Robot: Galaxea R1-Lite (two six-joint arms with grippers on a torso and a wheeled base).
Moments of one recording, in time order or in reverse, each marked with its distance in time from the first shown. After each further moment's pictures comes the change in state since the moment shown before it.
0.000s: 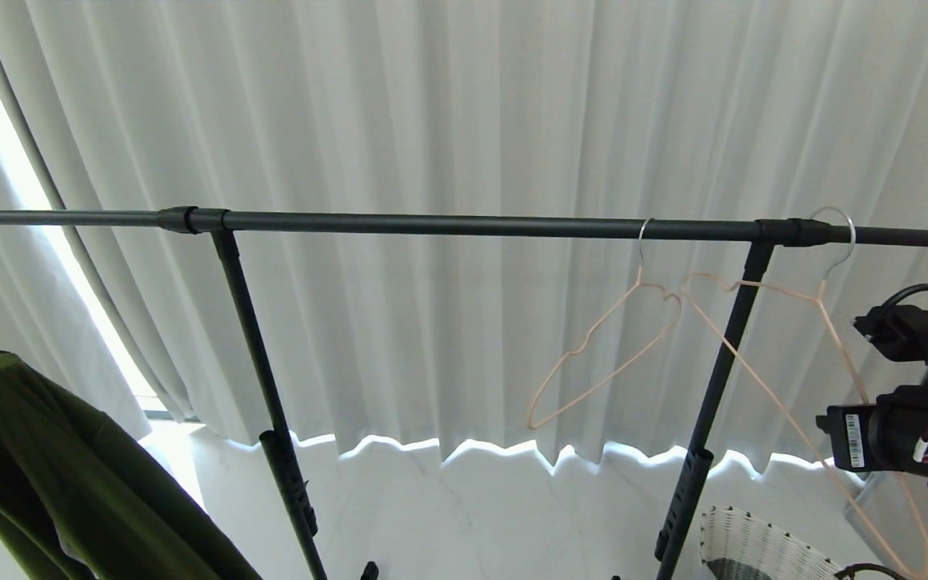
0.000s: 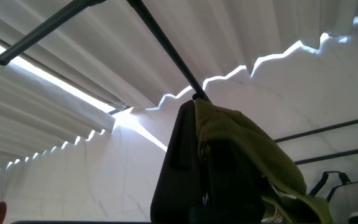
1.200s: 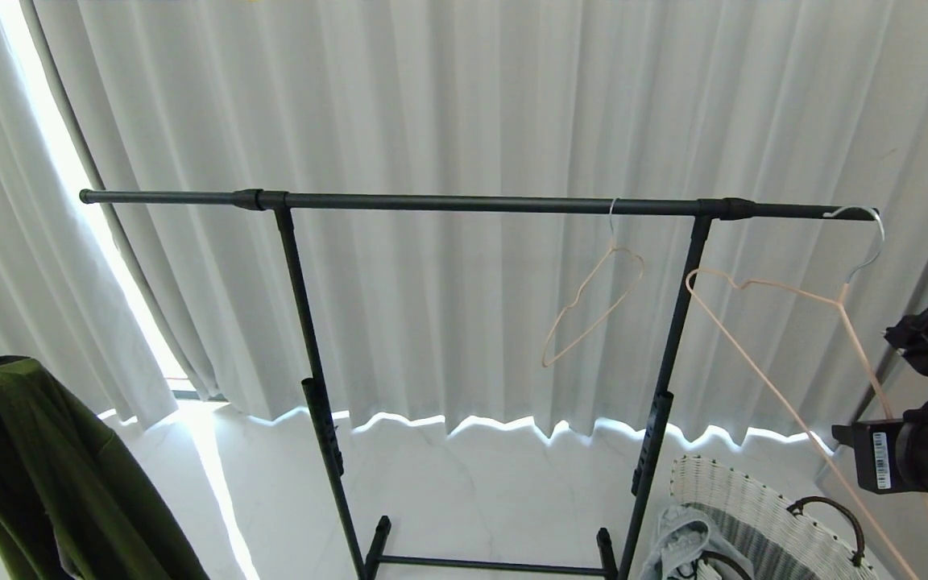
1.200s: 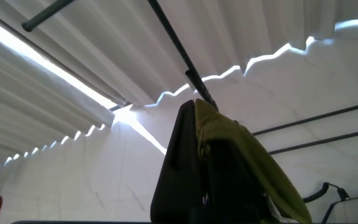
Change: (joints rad) left arm 0.000 -0.036 0.136 -0.179 0.000 0.038; right arm 0.024 -0.095 0.055 -0.002 0.000 -0.004
